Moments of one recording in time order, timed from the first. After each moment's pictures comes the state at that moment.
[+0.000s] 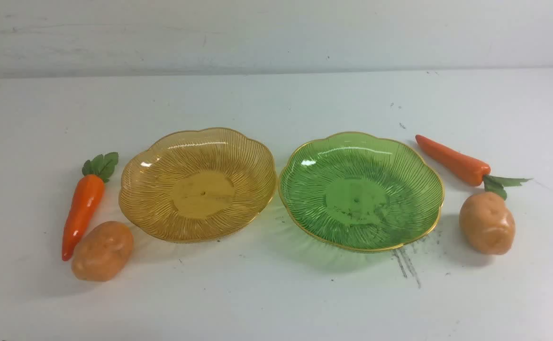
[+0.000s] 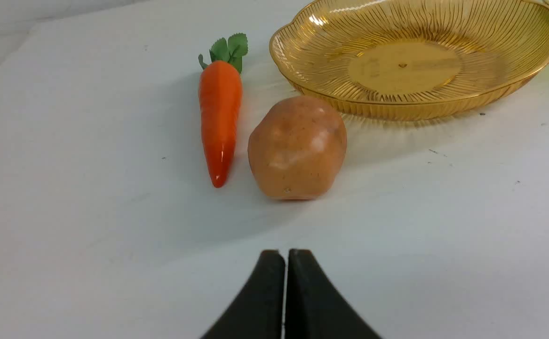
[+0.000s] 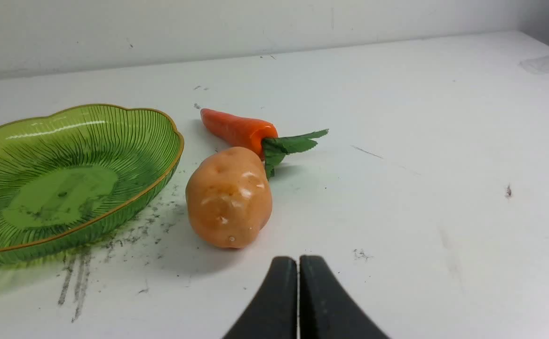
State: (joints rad) right arm -0.02 -0.02 0.02 -0.17 0.38 0.32; left arm -0.06 -0.02 0.03 0.03 0.38 0.12
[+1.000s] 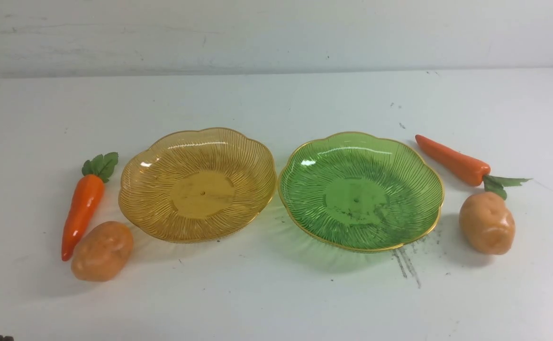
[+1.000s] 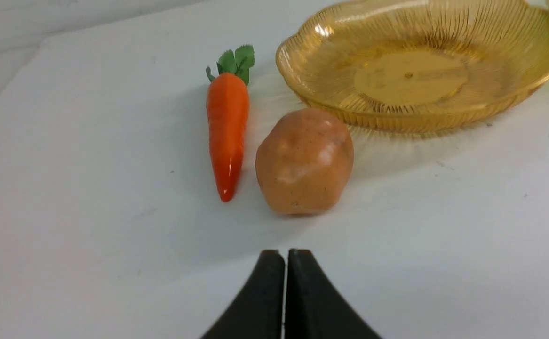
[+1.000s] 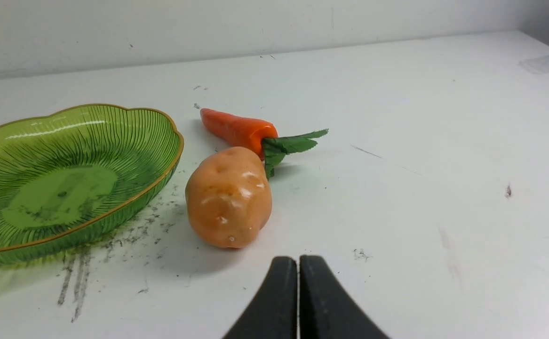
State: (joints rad) right arm -0.02 -0.02 0.02 -0.17 0.38 0.32; left arm -0.06 -0.02 0.03 0.03 0.32 0.07
